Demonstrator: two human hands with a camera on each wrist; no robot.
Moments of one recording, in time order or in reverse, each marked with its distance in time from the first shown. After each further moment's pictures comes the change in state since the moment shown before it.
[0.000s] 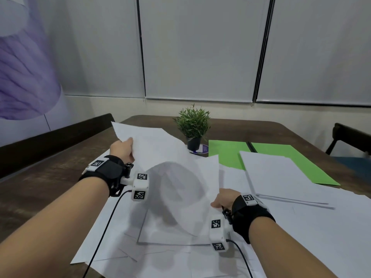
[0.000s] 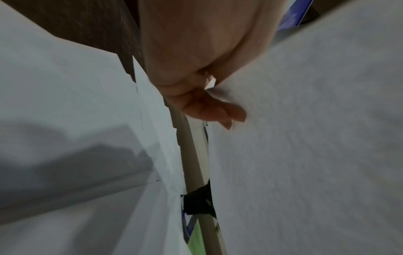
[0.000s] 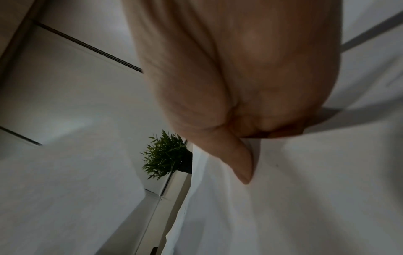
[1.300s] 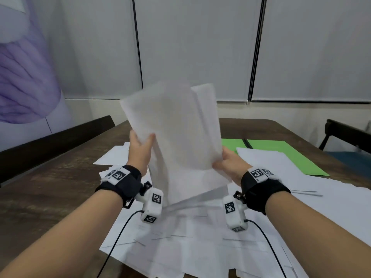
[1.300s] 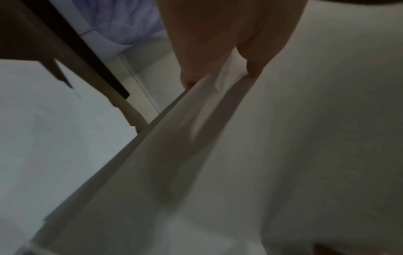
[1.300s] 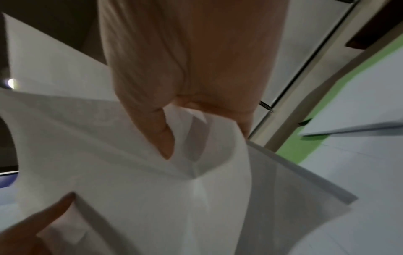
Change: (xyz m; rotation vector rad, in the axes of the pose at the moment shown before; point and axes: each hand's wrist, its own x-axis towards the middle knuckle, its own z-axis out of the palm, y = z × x) left_hand -0.097 -0.007 0.018 0.031 -0.210 0.430; right_hand -0.079 -0.034 -0.048 0.482 -0.078 -0.723
